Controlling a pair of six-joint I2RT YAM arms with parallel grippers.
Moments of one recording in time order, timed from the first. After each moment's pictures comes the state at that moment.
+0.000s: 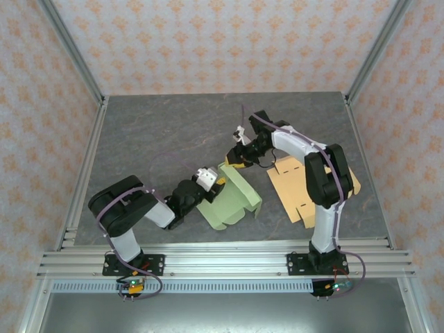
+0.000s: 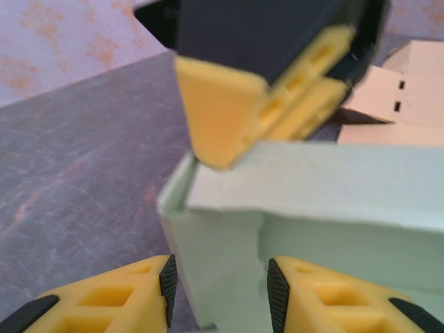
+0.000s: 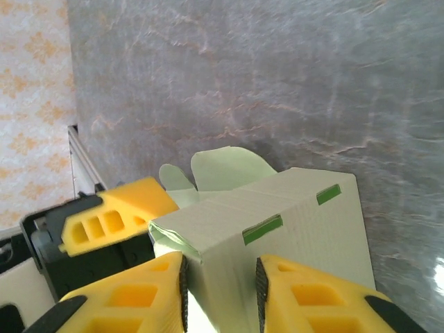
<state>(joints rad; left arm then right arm) -0.71 1.73 0.36 1.16 -0.11 0.06 0.43 1.98 1.47 -0.77 -0.85 0.23</state>
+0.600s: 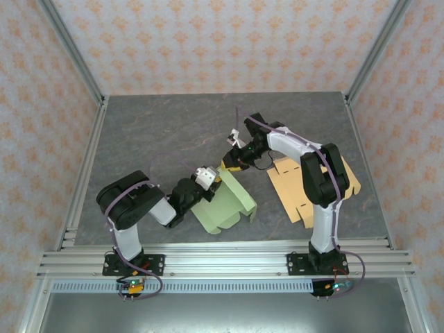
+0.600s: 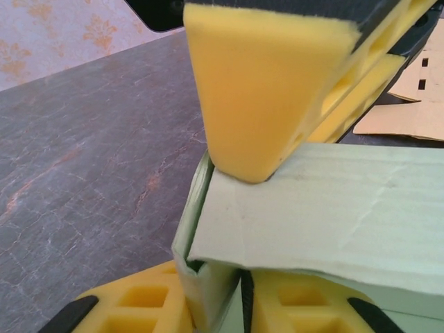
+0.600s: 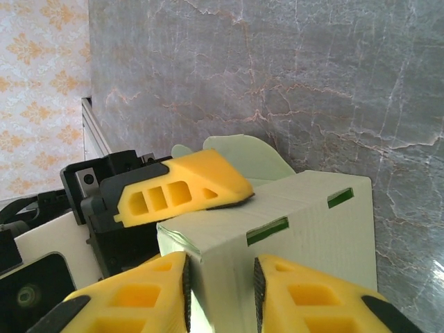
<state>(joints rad) -0.68 1.85 0.40 1.21 -0.07 0.08 0.45 2.01 1.49 -0.80 -0.91 0.17</state>
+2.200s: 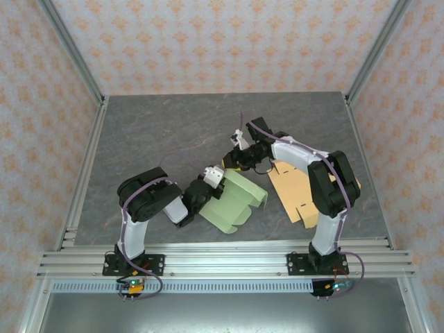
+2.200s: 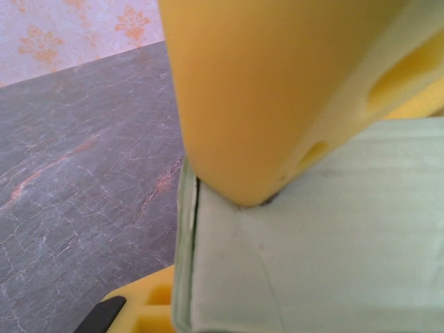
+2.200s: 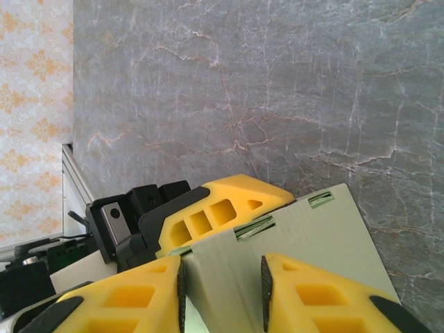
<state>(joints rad) -0.76 1.99 0.49 1.26 -0.28 0.03 0.48 1.86 1.28 -0.50 -0.77 0.38</state>
